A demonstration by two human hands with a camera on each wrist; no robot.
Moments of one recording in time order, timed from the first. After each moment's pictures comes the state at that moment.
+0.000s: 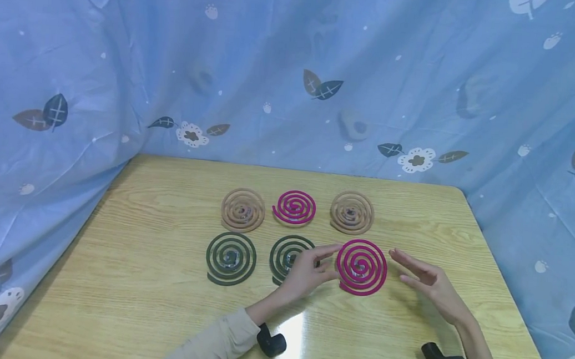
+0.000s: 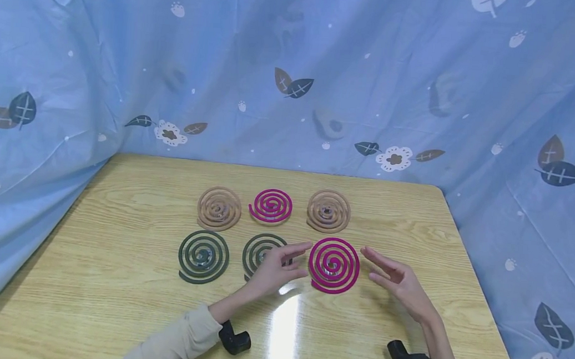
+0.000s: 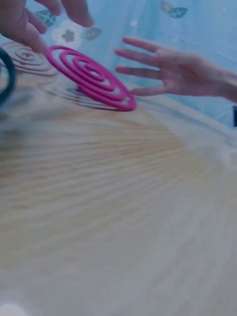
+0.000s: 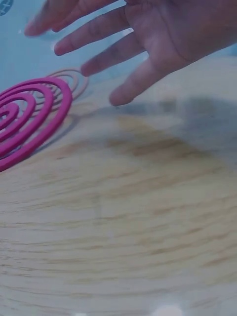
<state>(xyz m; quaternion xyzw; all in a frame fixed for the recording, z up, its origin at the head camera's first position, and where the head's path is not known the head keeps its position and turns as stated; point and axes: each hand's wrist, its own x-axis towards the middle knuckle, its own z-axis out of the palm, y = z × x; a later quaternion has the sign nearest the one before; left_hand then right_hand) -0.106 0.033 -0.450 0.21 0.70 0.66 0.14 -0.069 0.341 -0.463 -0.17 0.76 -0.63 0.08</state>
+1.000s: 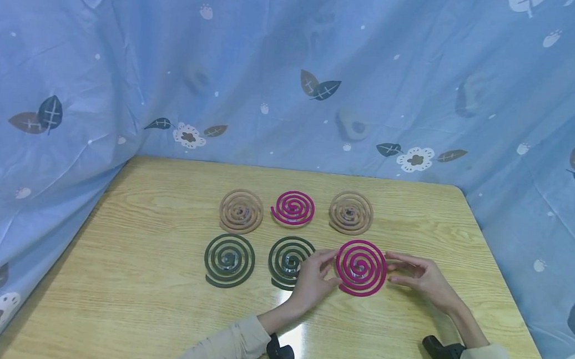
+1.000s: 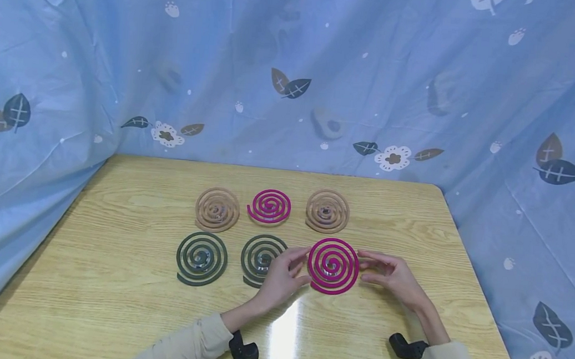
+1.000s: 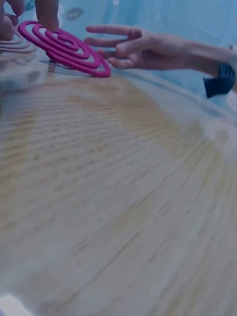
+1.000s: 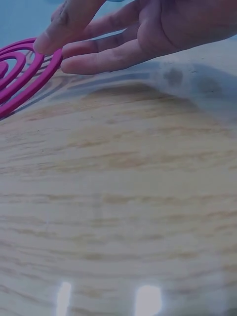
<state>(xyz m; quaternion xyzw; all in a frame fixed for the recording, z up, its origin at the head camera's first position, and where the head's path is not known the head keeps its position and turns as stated) -0.097 0.058 -0.469 0.14 0.74 0.65 0.10 -0.088 0.344 -0.481 -0.16 0.76 -0.62 0.09</state>
